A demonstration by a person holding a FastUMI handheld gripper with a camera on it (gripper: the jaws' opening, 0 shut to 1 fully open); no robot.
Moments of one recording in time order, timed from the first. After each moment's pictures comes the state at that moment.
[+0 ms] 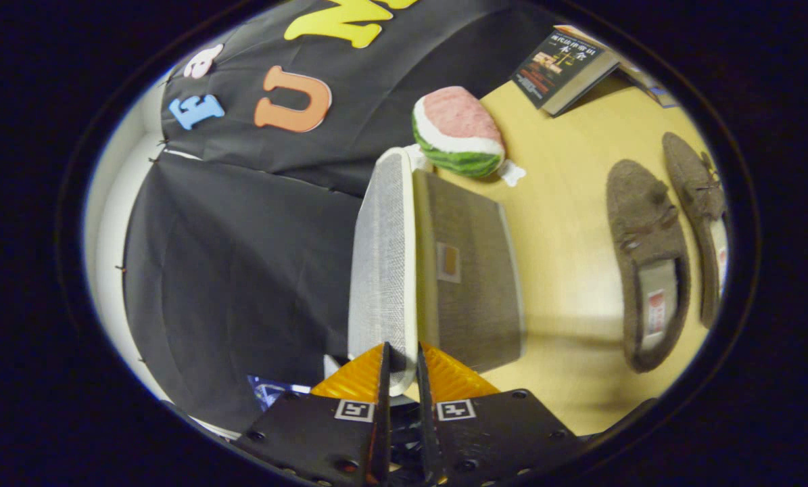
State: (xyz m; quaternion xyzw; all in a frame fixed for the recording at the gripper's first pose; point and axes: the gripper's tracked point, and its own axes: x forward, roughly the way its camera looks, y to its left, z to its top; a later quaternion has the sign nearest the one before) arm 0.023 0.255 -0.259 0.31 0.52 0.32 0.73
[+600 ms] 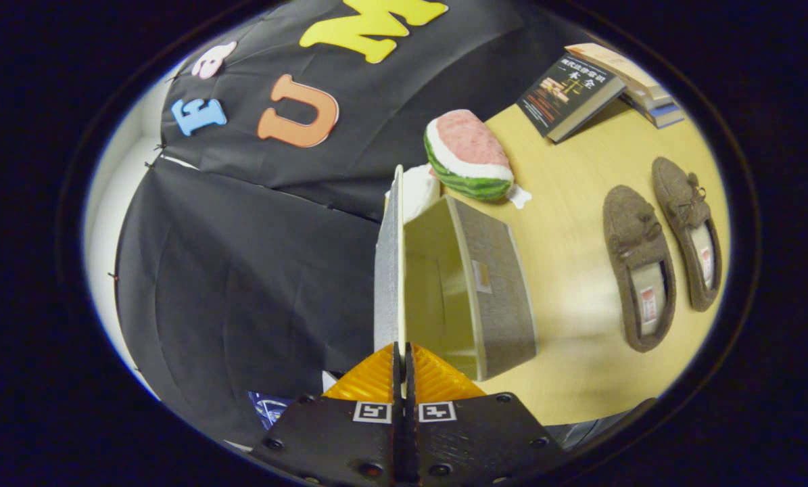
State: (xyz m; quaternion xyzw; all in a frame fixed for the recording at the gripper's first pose) arm 0.005 0.288 -0.174 0.32 0.49 0.31 0.75
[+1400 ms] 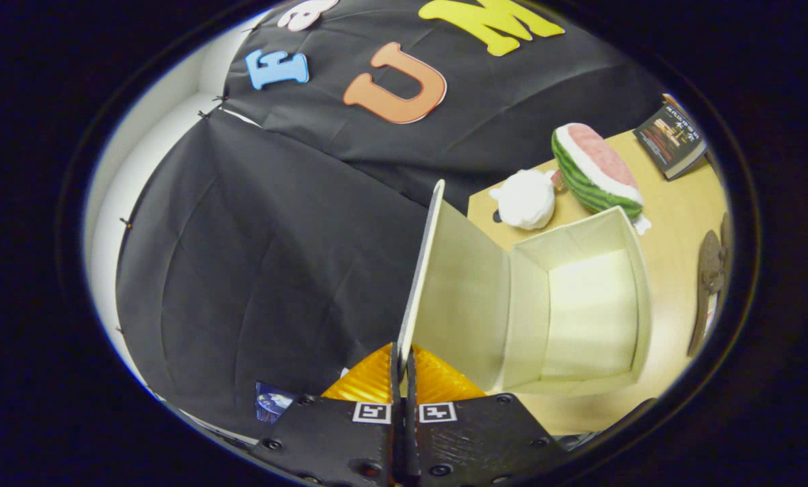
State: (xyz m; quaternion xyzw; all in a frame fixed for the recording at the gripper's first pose) arm -0.026 0.472 -0.095 0.27 0.44 0.40 0.76
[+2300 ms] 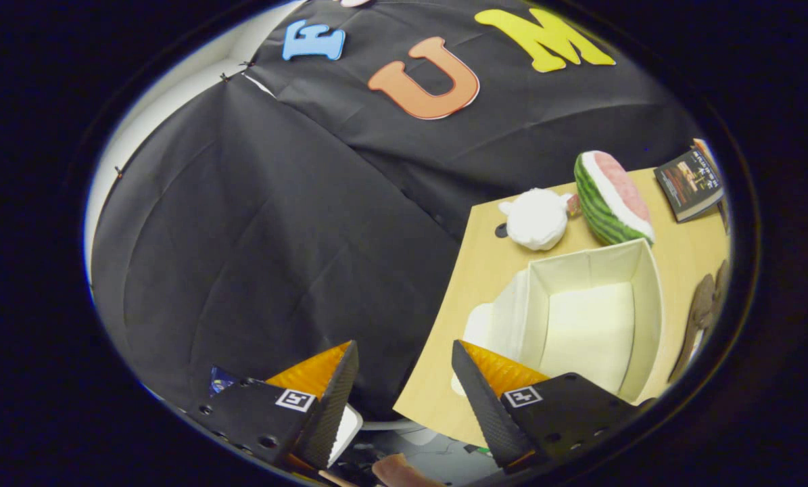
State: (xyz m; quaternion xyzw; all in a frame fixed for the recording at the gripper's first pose) arm -0.006 0.496 -0.112 0.18 0.40 0.39 0.81
